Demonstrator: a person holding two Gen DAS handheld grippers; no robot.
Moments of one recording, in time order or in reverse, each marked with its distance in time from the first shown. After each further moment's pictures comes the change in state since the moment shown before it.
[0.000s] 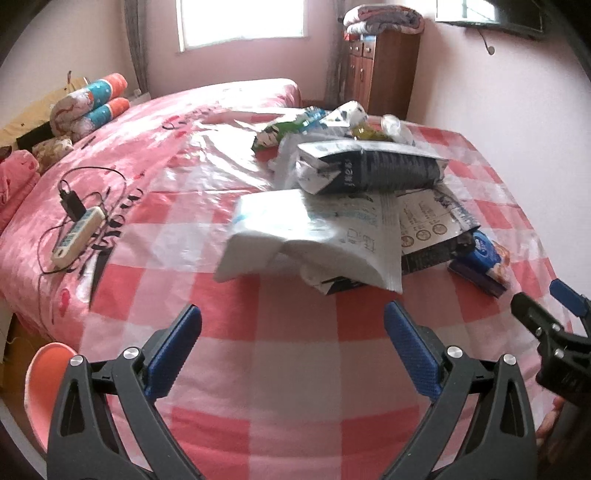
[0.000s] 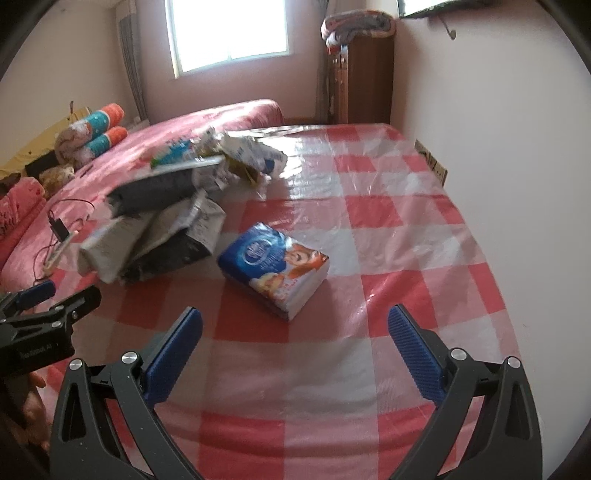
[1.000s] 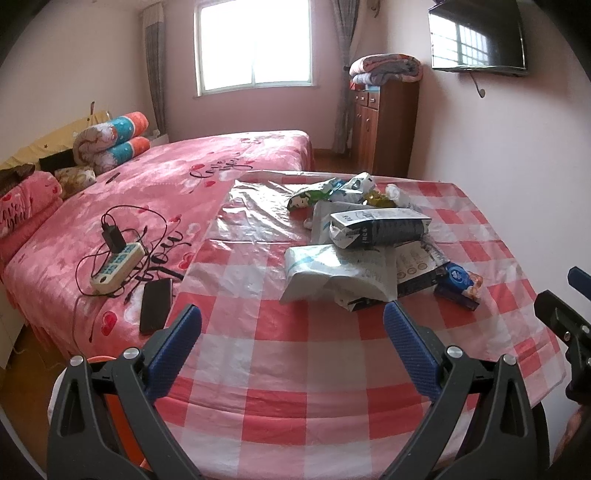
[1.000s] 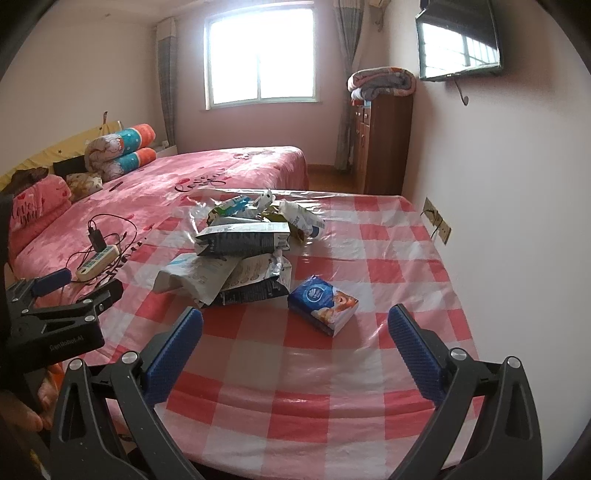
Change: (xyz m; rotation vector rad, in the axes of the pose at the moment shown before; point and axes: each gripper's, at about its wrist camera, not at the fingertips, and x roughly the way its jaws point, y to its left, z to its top) left arm -0.089 0.036 -0.008 -0.004 -0.194 0.031; right arm -0.103 0.046 0.008 -0.101 -0.167 0.031
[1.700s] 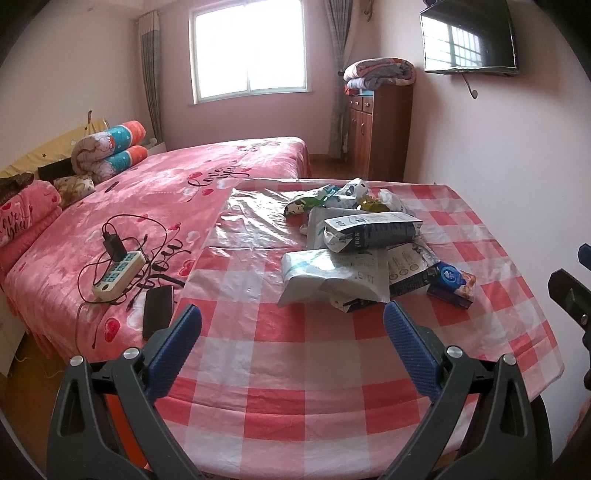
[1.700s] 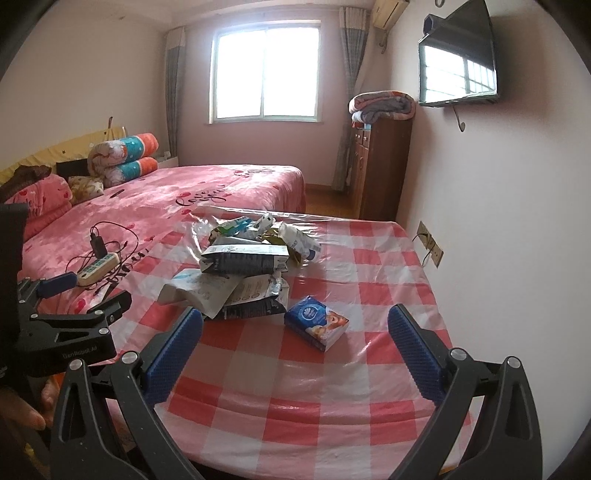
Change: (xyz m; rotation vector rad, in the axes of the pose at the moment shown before) left arm -0.011 -0.002 -0.001 0.020 -0.021 -0.007; right arm -0.026 0.002 0.005 -0.034 -0.076 -0.014
